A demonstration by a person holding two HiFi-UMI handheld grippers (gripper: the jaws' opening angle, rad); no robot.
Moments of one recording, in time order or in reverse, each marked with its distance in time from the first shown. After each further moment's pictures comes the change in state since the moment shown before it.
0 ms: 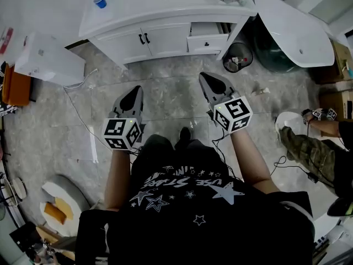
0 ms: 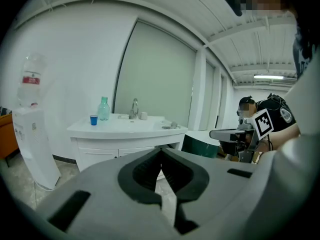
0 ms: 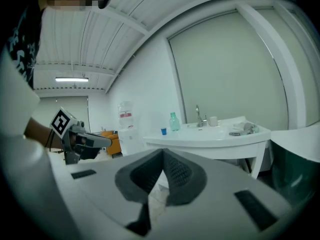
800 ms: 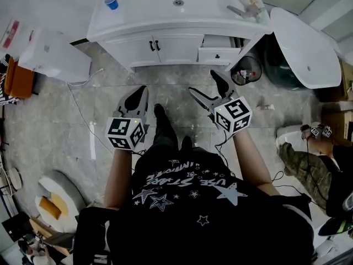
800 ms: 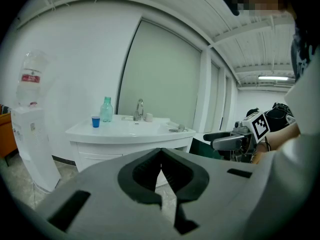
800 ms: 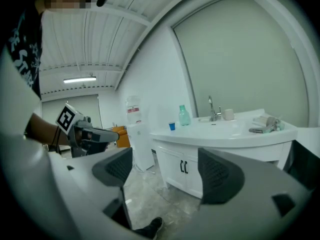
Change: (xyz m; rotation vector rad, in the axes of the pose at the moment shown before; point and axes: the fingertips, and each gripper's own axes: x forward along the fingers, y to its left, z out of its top) left arm 0.043 0.047 0.016 -0.021 -0.011 0.024; right arm 0.084 -0.008 -0.004 -0.006 0.083 0.144
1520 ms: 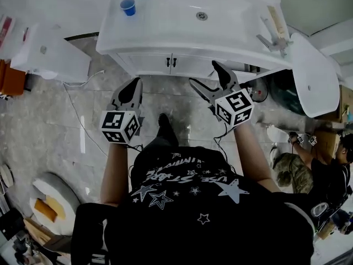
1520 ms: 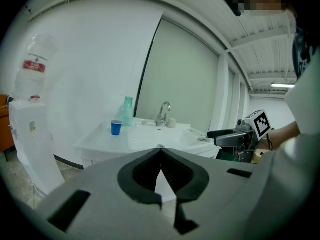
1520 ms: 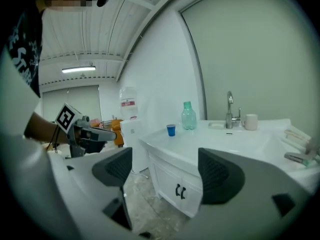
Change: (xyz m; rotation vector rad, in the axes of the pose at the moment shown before) left arm 0.081 0.206 0.049 -0.078 -0.028 0.065; right arm 0.215 -0.040 0.072 -0.082 0.064 0.021
